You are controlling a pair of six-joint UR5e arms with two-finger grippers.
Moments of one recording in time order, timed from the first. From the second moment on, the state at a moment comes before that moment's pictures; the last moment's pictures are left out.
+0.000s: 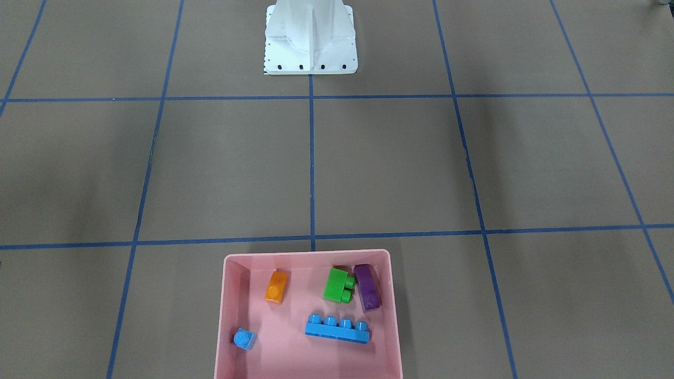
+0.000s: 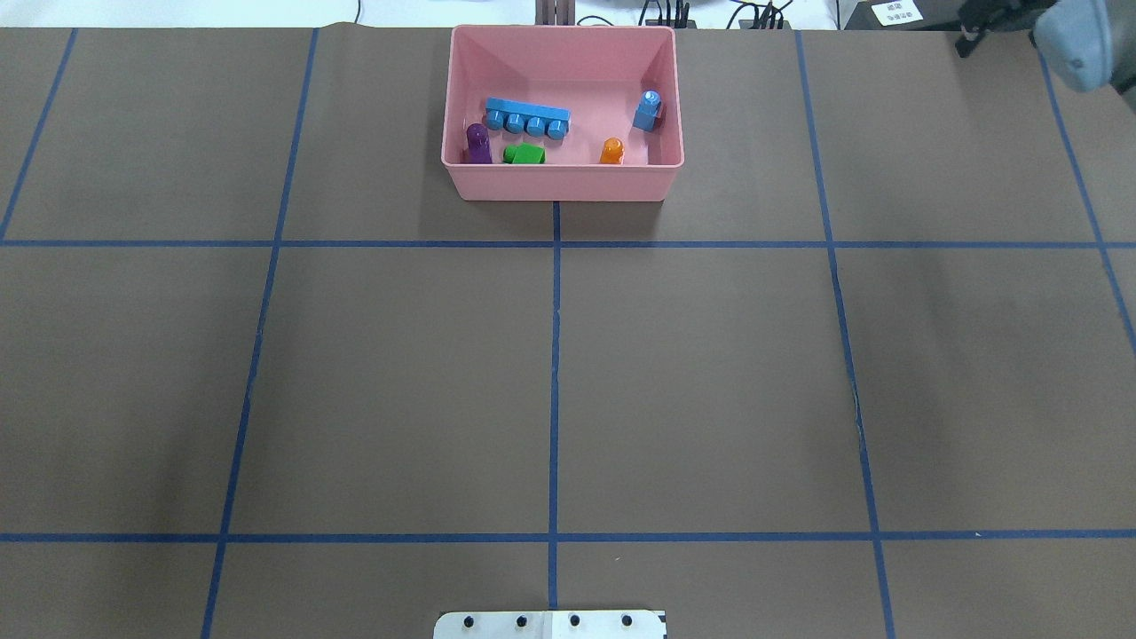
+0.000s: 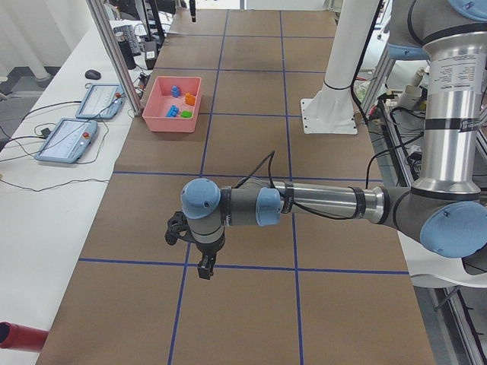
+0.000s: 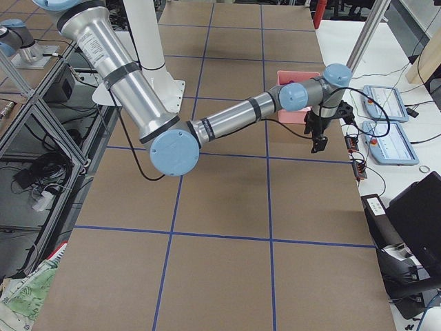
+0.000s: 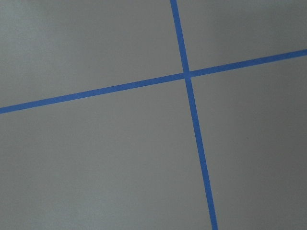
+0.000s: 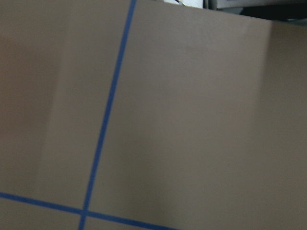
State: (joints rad) left arm -1.63 -1.55 -1.67 -1.46 -2.33 0.25; right arm 1.34 -1.04 1.44 -1.69 2.32 0.17
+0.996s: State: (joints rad) left arm -1.63 -1.54 -1.76 -1.46 -2.33 0.26; right arm 1.54 -1.73 1.87 -1.68 2.33 -0.07
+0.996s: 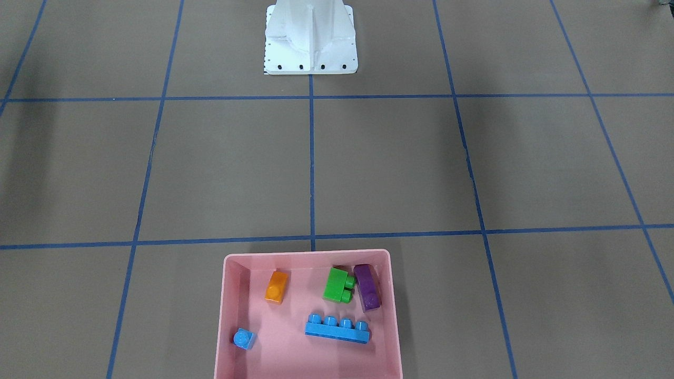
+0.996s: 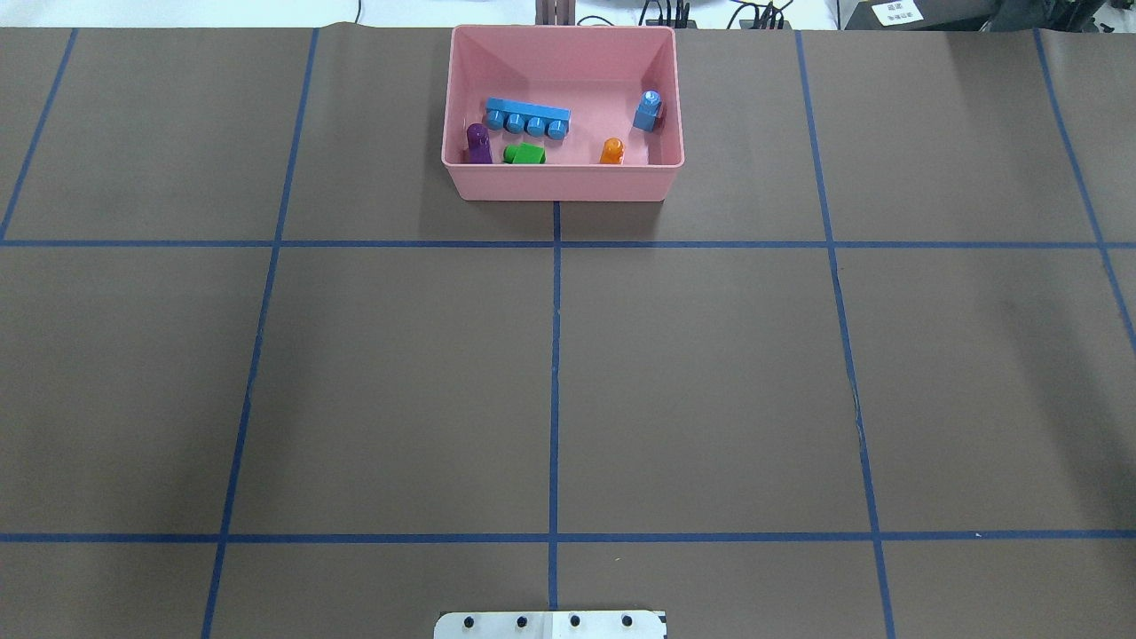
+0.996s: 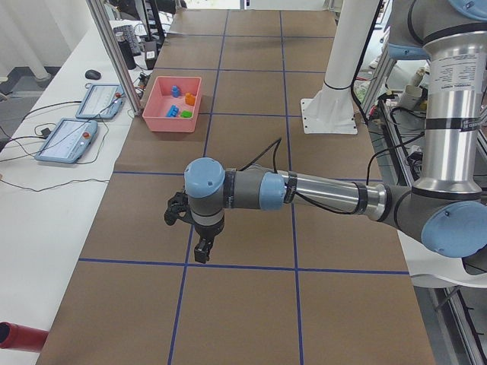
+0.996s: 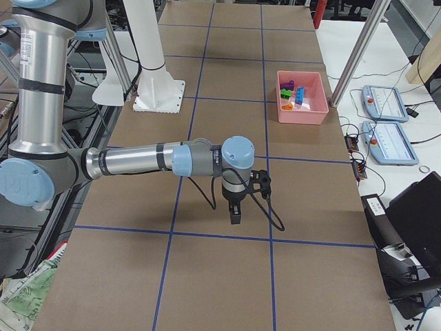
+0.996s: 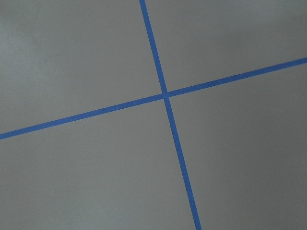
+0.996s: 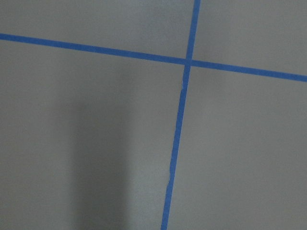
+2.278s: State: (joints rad) left arm -1.63 -1.52 -1.76 -1.47 -2.33 0.26; right arm 1.53 -1.73 1.88 -1.68 2.34 -0.06
